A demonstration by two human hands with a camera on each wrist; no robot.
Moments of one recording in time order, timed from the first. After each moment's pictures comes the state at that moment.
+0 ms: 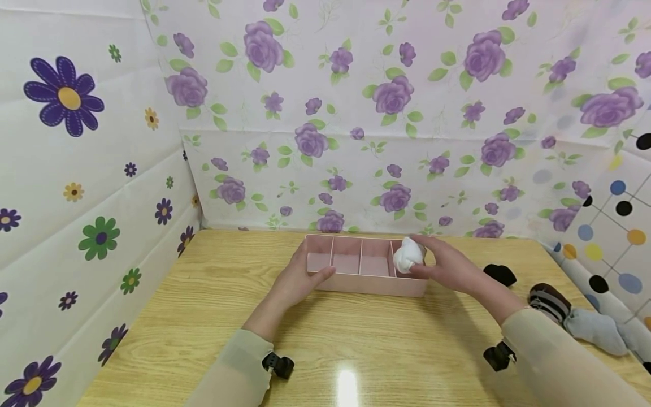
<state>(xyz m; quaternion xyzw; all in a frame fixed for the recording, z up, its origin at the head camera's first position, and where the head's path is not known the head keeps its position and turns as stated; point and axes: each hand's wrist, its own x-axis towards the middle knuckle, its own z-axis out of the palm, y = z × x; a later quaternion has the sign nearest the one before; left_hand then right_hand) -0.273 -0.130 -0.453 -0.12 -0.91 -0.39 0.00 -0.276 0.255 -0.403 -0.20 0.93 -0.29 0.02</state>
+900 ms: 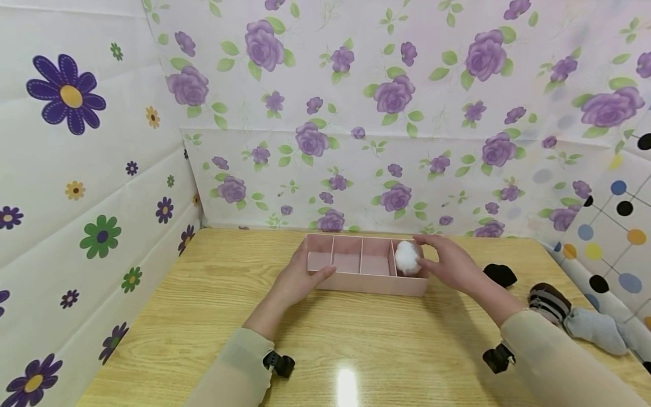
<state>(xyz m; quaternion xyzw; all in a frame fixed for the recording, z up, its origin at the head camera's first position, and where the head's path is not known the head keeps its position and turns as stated) -0.272 -0.130 -0.452 -0.12 -0.91 -0.40 0.01 -0.271 0.252 -0.403 -0.19 0.95 -0.26 -0.04</state>
